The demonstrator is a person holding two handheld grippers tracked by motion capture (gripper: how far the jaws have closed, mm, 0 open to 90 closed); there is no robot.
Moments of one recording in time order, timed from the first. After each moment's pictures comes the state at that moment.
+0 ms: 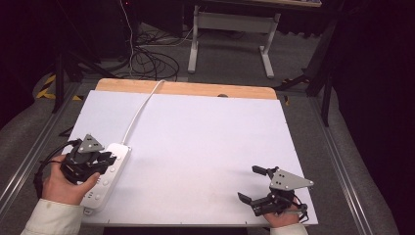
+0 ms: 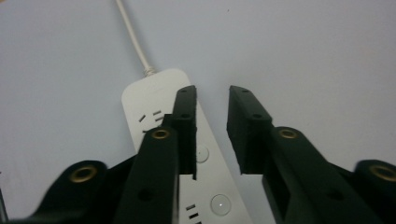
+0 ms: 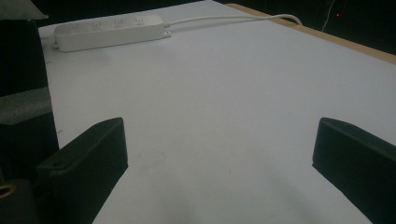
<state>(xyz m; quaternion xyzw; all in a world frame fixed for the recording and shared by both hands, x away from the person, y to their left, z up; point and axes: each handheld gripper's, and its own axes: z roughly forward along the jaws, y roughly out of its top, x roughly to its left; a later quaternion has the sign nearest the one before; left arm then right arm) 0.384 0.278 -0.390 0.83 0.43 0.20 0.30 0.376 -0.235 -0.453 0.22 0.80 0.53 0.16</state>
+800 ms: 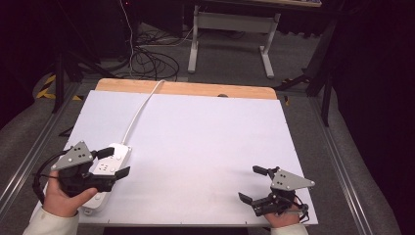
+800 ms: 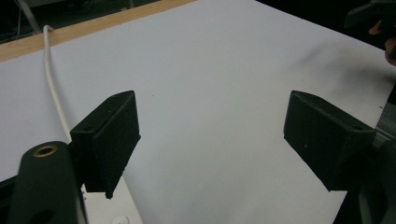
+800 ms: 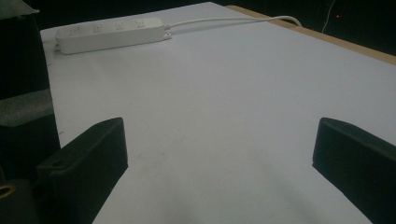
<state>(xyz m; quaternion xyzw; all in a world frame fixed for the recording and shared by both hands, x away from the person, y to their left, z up) 0.353 0.275 -0.391 0.78 0.34 0.18 0.49 0.375 -0.237 -0.452 0.22 0.80 0.53 0.16</state>
